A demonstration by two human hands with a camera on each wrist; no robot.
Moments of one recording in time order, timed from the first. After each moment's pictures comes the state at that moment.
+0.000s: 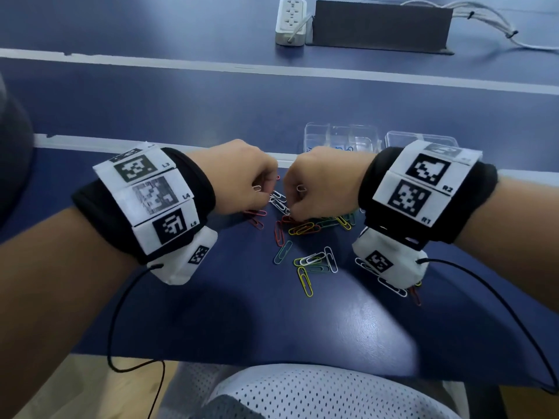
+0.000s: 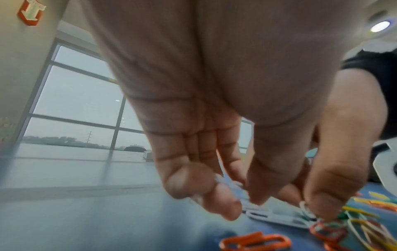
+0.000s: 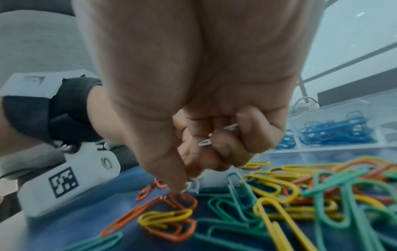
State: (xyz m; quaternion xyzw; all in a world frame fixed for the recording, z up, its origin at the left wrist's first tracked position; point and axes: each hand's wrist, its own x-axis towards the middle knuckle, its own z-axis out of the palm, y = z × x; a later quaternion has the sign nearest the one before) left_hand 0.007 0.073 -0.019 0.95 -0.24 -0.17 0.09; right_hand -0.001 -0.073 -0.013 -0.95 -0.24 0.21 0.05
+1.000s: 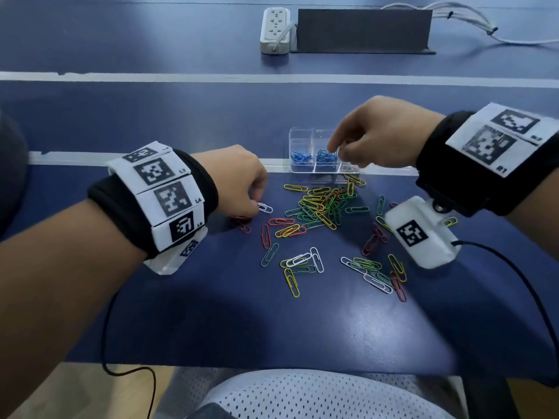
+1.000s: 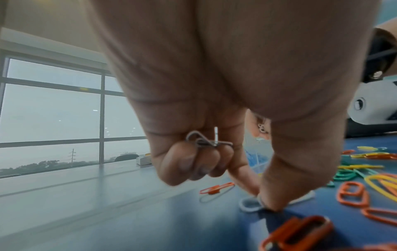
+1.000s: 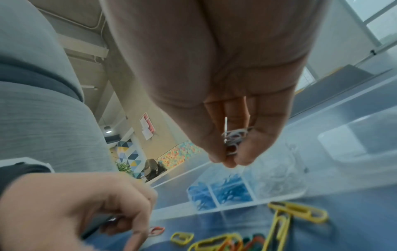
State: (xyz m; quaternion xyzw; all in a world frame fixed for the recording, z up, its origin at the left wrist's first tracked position) left_hand 0.014 0.058 -0.021 0.95 -0.26 -0.18 0.00; right_hand 0.023 -0.149 0.007 -0.96 -0.06 0.15 0.22
